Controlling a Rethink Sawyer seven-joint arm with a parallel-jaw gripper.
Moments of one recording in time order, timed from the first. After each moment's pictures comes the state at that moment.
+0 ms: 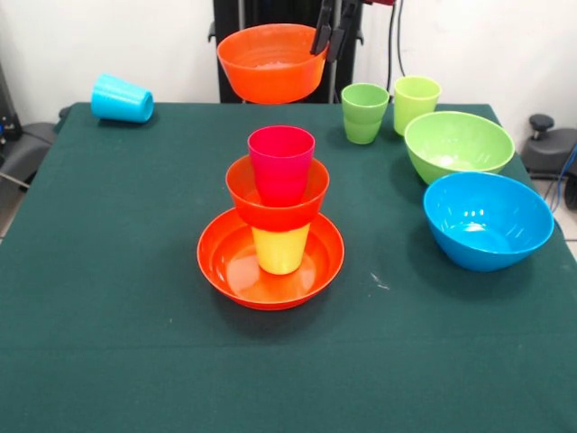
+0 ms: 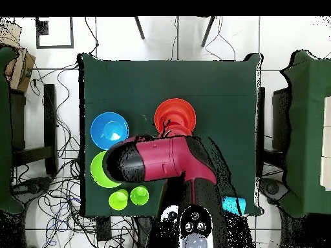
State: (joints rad) arm -0.16 -0.98 0.05 1.78 -0.38 0.66 1.95
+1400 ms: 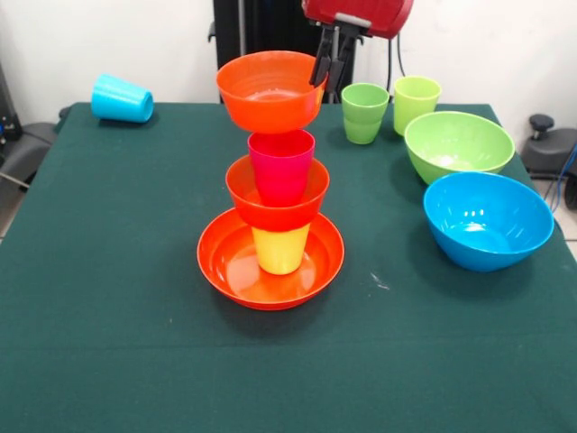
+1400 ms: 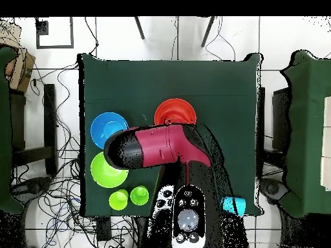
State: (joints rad) arm -0.12 -0.88 0.01 1.67 -0.38 0.66 1.95
